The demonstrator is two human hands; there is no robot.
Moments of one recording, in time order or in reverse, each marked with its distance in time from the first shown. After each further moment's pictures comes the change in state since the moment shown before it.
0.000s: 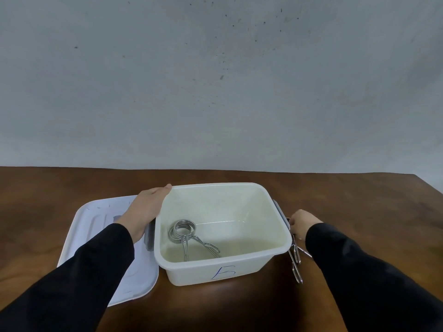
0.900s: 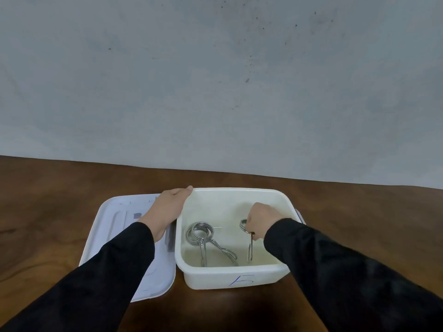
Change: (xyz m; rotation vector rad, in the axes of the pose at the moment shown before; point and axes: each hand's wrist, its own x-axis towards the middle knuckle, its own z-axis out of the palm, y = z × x) left_hand -0.003 0.003 -0.004 -0.022 -0.052 -0.012; right_hand -0.081 -0.142 0.016 -0.284 0.000 -0.425
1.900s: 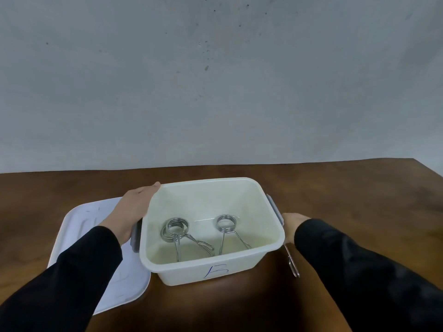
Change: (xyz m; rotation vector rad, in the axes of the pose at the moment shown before) left_hand 0.000 0.005 0.008 0.021 0.053 0.034; right_hand -0.004 0.149 0.035 0.197 -0.202 0.214
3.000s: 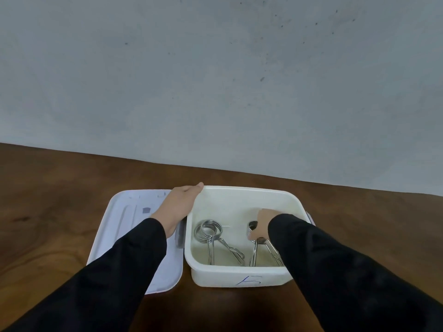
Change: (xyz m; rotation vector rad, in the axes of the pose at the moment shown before) left_hand -0.005 -0.001 -0.001 -0.067 -0.034 -0.035; right_hand 0.002 -0.151 0.001 -0.362 0.047 -0.158
